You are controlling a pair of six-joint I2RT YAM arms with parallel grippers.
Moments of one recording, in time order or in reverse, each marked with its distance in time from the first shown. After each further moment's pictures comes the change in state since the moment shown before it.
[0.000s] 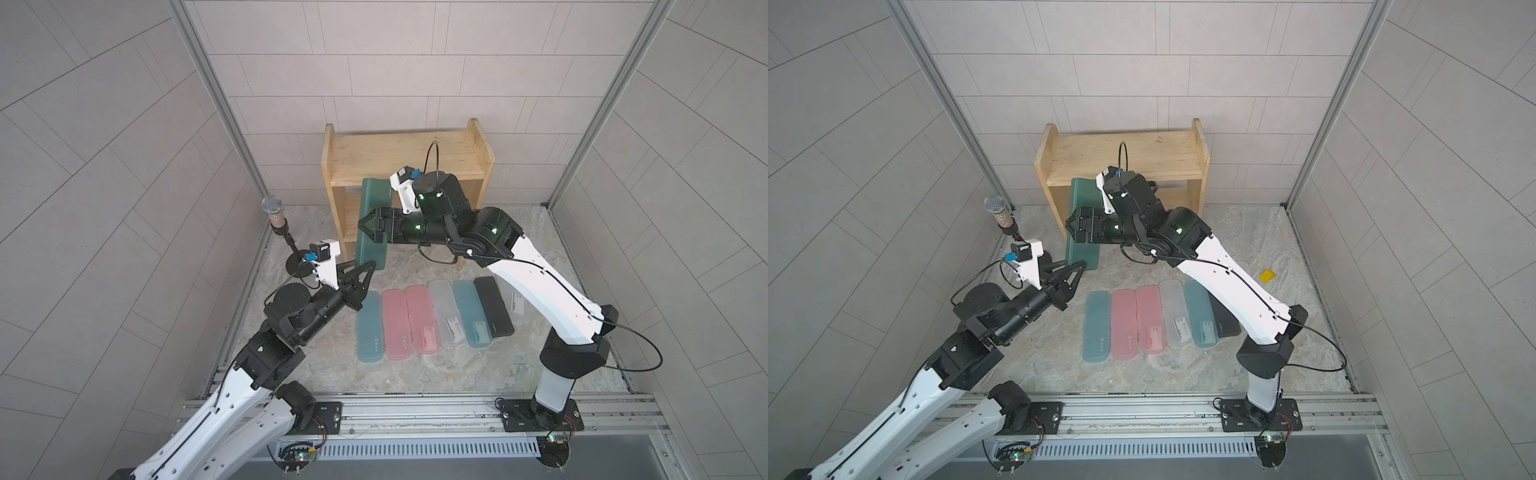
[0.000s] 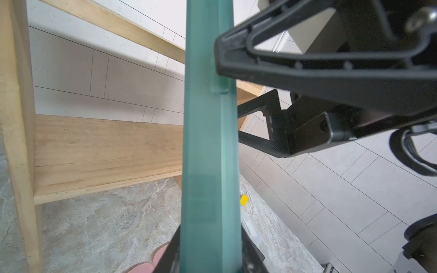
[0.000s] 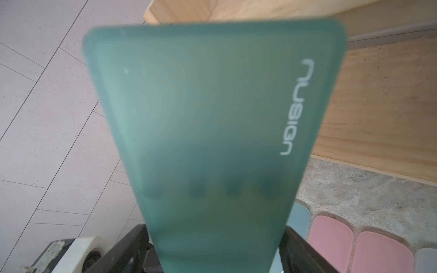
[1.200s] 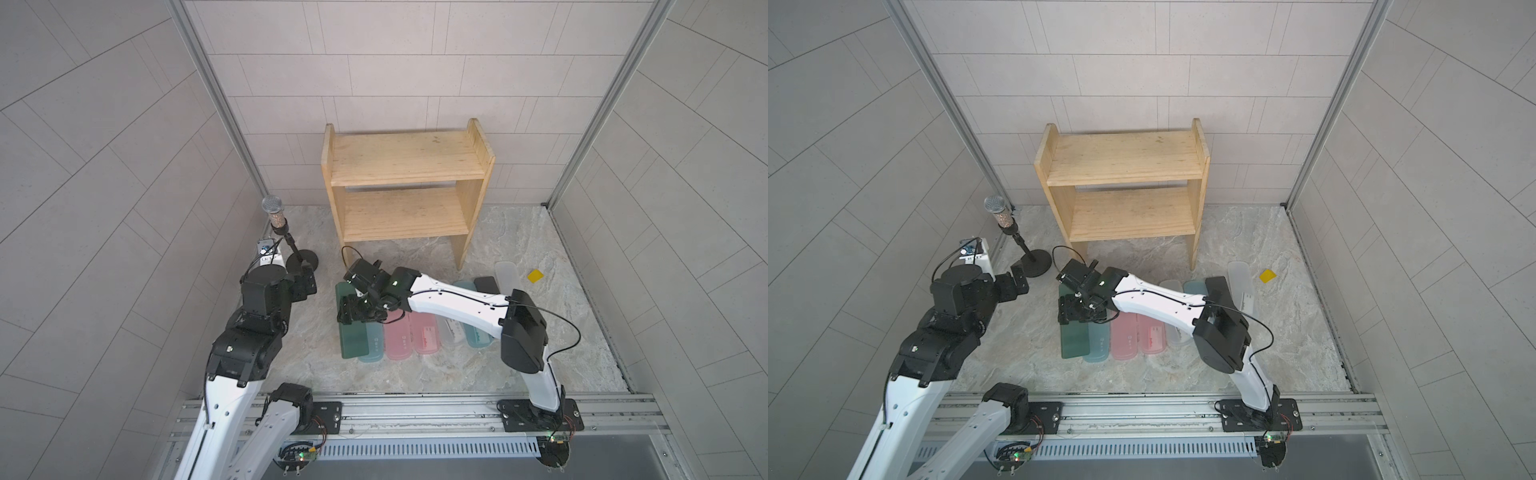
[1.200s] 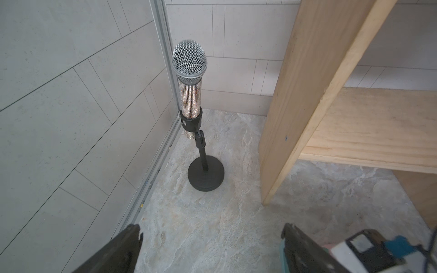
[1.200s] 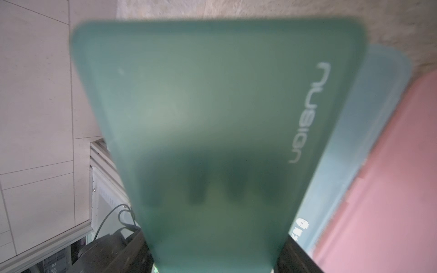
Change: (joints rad) left arm 0.451 0.039 0.230 -0.637 -0.426 0.273; right arm 0.174 0.294 -0.438 0.188 -0.133 0.192
